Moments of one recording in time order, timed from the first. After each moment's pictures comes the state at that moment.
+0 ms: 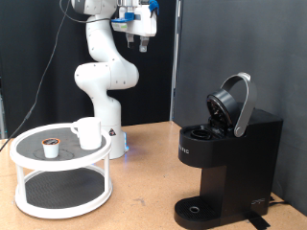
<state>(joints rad) -0.04 -0.78 0.02 -2.35 0.03 1.58 2.32</state>
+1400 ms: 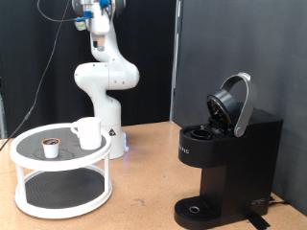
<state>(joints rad) -0.16 -0.79 -0.18 -2.36 -0.10 1.58 2.19</state>
